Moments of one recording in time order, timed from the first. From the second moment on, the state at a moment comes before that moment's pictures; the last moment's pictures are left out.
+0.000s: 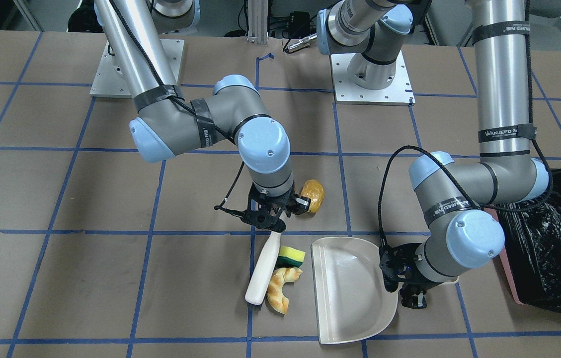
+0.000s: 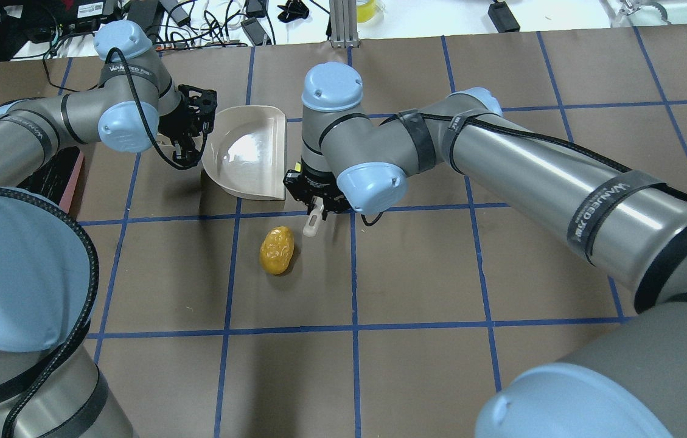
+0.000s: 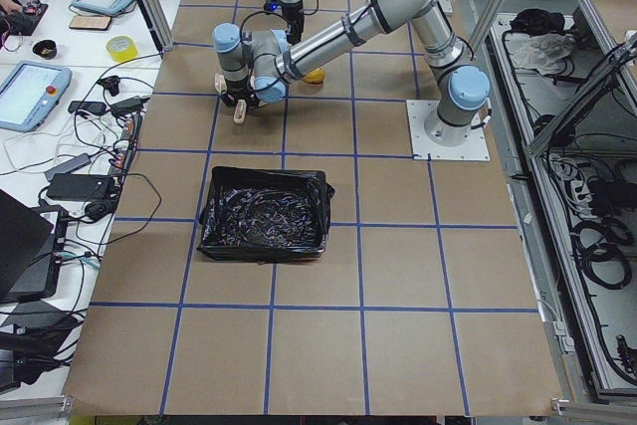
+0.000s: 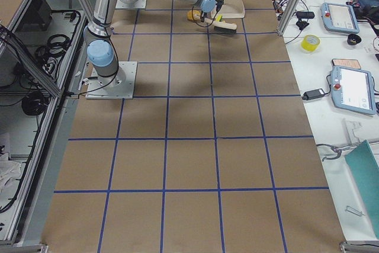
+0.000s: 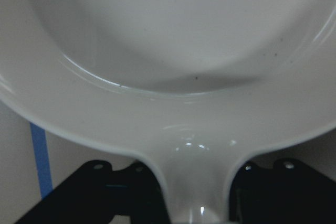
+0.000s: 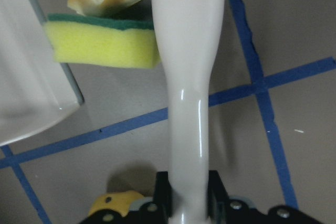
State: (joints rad) left arm -1.44 -2.19 -1.53 -1.00 1.56 1.68; right arm 2.01 -1.01 1.53 -2.10 -1.38 0.79
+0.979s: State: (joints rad) left arm -1.45 -2.19 -1.53 -1.00 1.57 1.68; right arm 2.10 -0.88 1.24 -2.05 -1.26 1.07
